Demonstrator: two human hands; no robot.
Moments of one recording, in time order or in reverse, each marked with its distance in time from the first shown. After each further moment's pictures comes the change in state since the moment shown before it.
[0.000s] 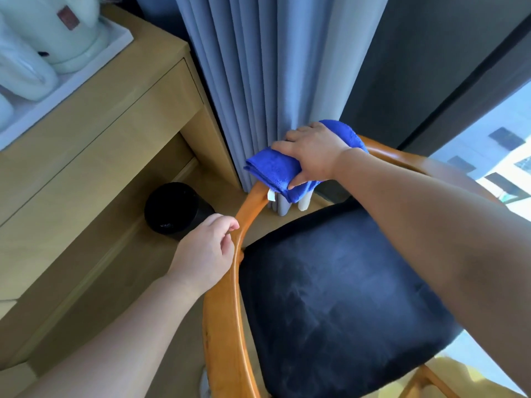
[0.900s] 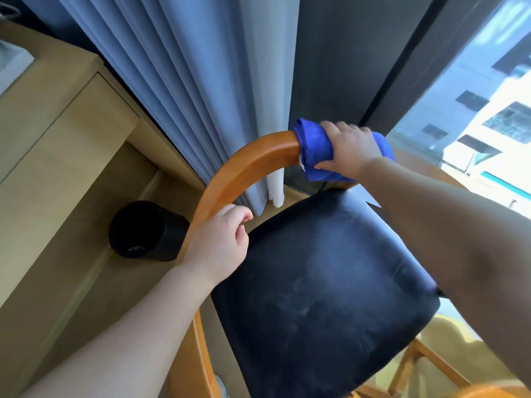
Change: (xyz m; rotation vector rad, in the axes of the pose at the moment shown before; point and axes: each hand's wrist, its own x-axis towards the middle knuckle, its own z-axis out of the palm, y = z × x) left_hand 0.069 0.073 0.052 0.012 -0.110 0.192; right_hand -0.111 0.097 0.073 0.231 0.047 0.683
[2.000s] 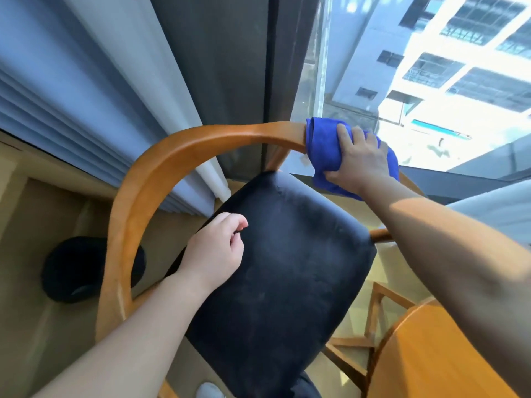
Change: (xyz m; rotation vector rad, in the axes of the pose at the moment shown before) left_hand 0.014 0.082 0.055 -0.069 -0.185 0.203; right_hand -0.148 0.121 0.028 -0.035 0.003 0.510
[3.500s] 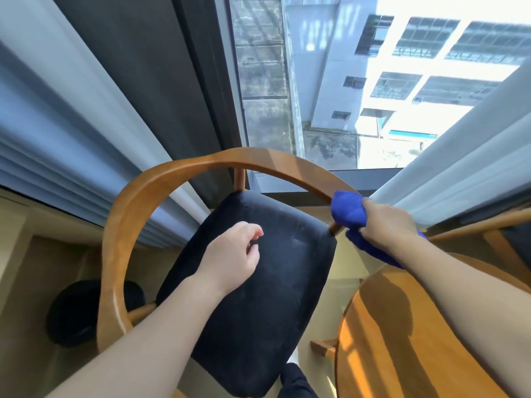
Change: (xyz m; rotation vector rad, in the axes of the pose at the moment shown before) left_hand -0.038 0.117 0.004 0.053 -0.105 0.230; right_hand -0.194 0.125 -0.041 0.064 -0.269 0.295
